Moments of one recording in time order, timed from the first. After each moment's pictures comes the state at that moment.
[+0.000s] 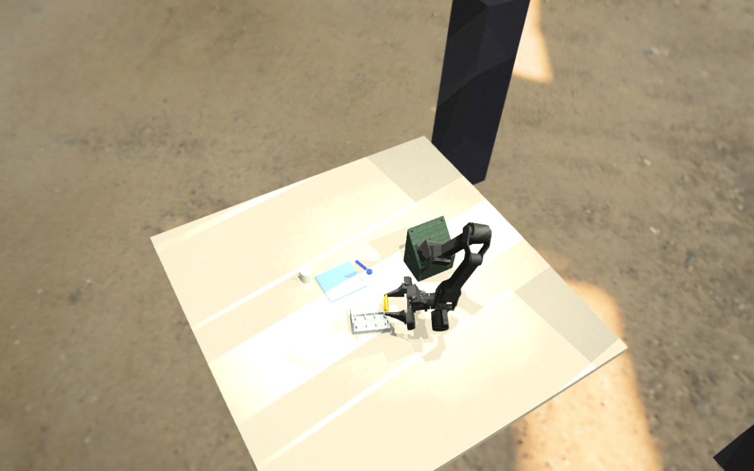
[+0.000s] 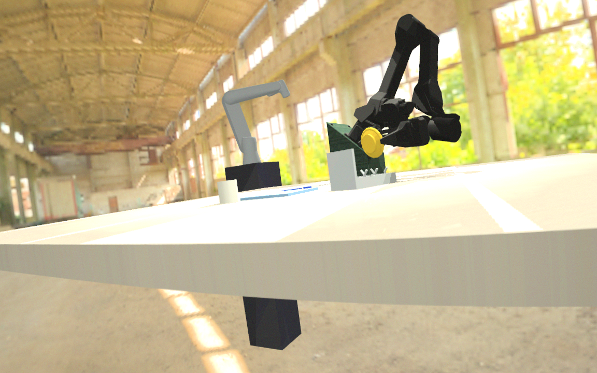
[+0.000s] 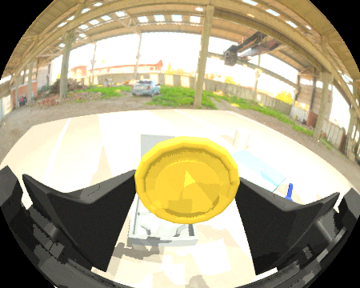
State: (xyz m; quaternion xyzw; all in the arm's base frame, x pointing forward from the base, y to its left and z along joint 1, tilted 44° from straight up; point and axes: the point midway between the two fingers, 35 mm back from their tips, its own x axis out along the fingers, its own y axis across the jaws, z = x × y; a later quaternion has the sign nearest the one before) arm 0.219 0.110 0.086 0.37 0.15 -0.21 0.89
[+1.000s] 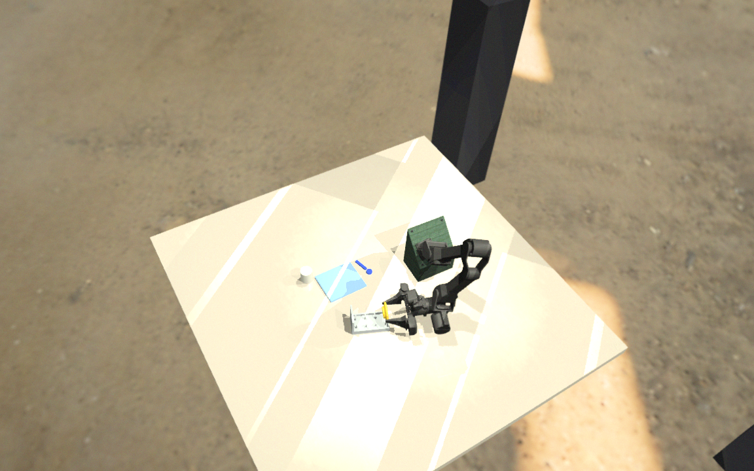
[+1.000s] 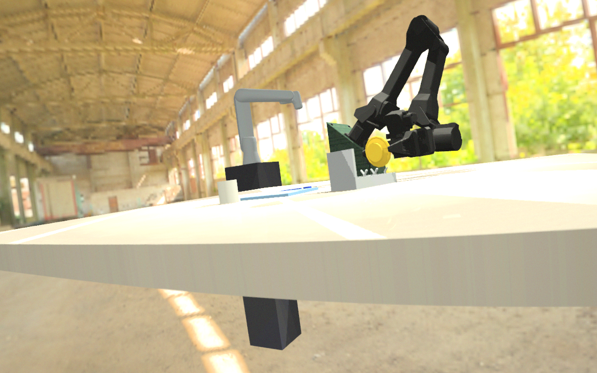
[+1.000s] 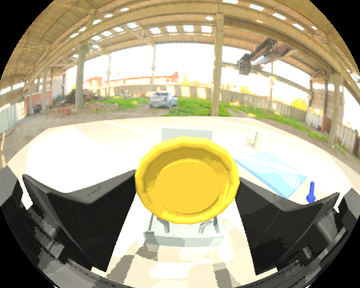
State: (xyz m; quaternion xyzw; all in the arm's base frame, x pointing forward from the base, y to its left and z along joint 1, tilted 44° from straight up) arm 0.227 0.133 0.076 0.39 0.09 -0.17 0.90
